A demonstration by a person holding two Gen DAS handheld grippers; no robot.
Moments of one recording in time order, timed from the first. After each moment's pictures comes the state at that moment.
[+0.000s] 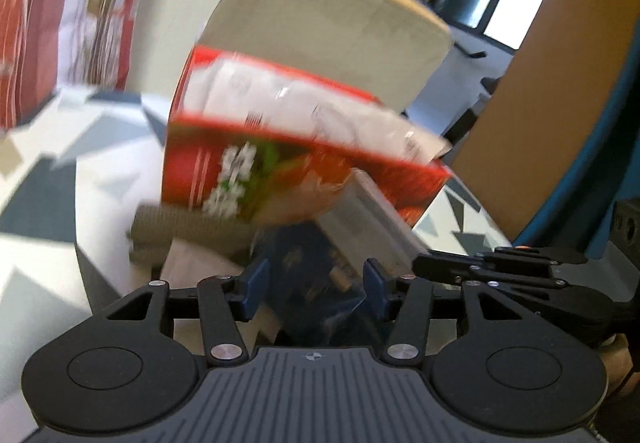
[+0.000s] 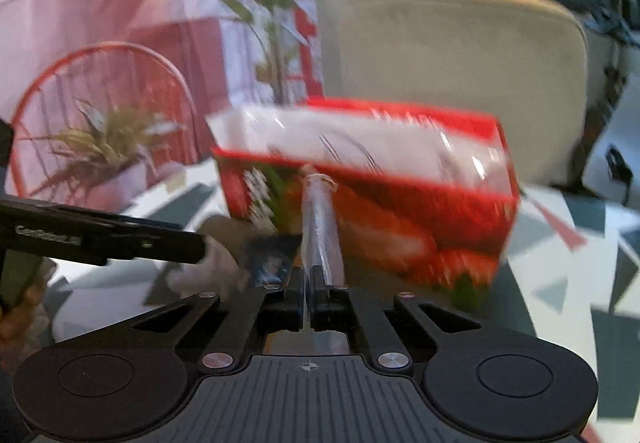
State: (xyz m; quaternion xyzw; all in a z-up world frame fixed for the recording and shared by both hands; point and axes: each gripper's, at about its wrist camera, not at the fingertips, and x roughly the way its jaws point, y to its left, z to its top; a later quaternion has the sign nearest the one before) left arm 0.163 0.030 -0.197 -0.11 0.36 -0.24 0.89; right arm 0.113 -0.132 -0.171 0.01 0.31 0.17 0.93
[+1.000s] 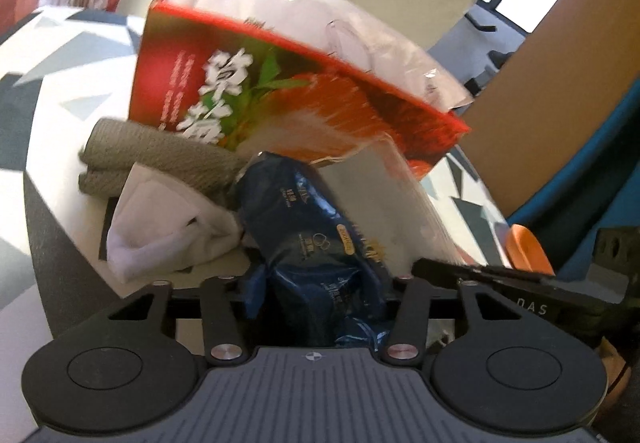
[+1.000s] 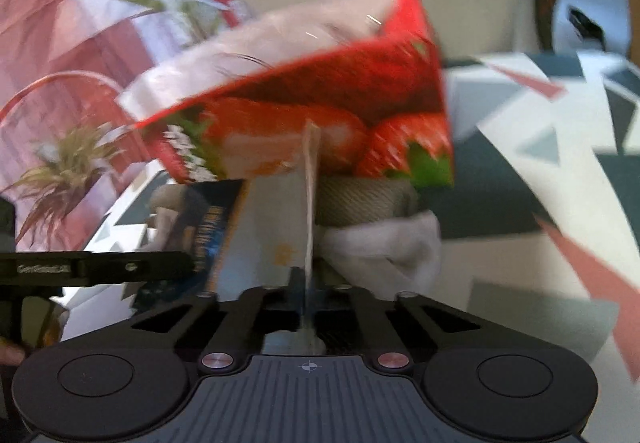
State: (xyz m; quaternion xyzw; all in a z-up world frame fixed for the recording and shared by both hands) left arm 0.176 0.020 -0.232 -0.14 0.42 -0.27 0.86; right arm 0.118 -0.181 -0.227 0.14 0.37 0.15 0.91
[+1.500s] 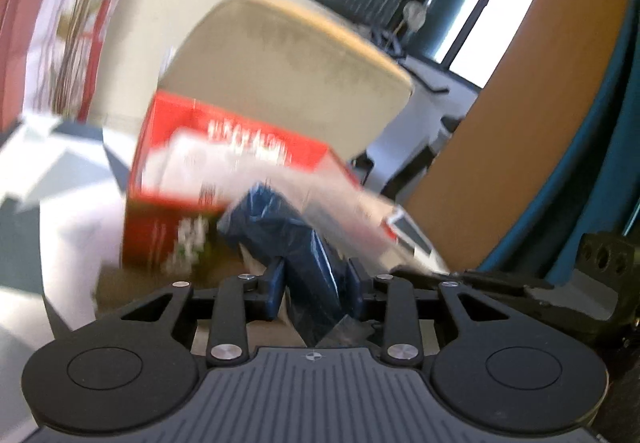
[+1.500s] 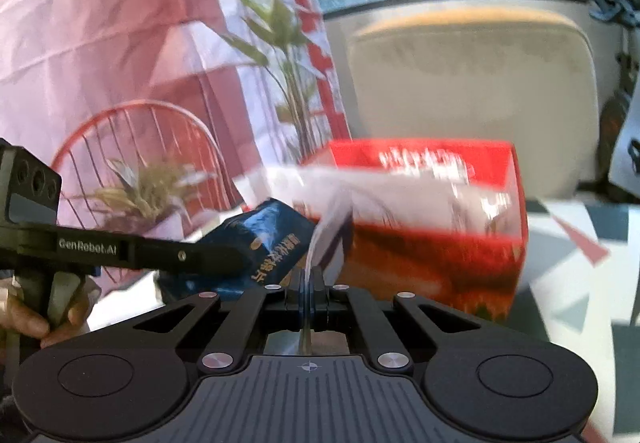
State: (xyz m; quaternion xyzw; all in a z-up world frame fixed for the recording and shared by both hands) left arm 0.168 0.043 -0.138 -0.15 0.30 -0.29 0.90; right arm 0.116 -0.148 -0.125 0.06 0.26 0.23 0.94
